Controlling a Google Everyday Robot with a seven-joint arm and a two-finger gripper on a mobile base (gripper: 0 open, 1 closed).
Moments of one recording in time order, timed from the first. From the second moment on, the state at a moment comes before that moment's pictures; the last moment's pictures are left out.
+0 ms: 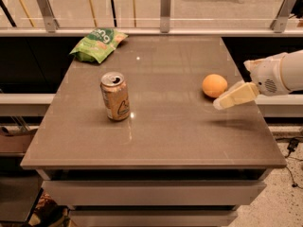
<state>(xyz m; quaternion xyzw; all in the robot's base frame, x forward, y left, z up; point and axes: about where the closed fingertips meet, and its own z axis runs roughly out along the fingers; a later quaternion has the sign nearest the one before) 0.575 -0.229 0.869 -0.40 0.81 0.10 0.41</state>
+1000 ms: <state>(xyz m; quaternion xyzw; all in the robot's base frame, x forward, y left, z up) 0.594 -0.229 0.853 -0.38 0.83 0.11 0.39</state>
